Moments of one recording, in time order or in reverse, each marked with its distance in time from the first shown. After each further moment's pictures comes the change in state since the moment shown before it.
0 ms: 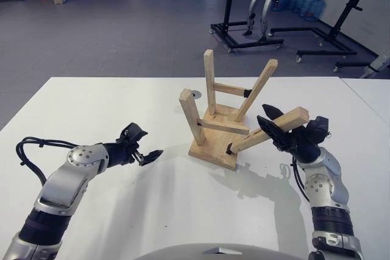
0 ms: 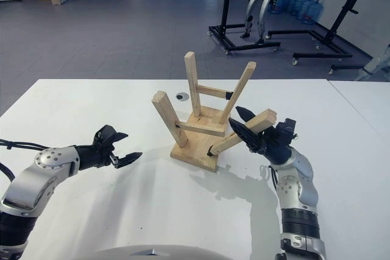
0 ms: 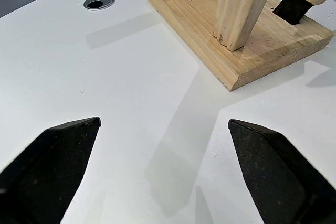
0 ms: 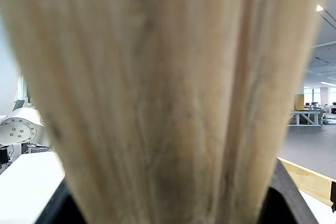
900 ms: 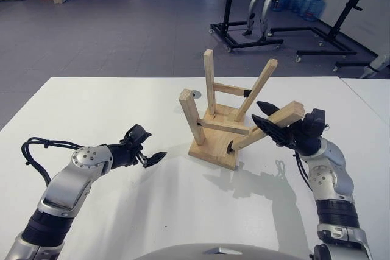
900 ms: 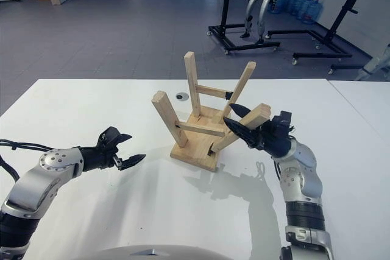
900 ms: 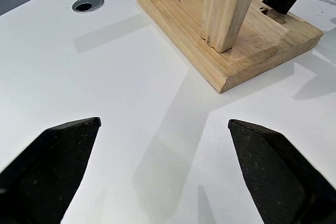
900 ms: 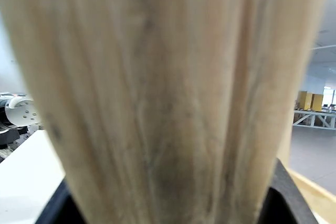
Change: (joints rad) left arm 0.003 -0.009 -0.029 -0.021 0.002 0.000 0.013; right arm -0.068 -0.073 0.031 -0.022 -0.032 0.021 0.008
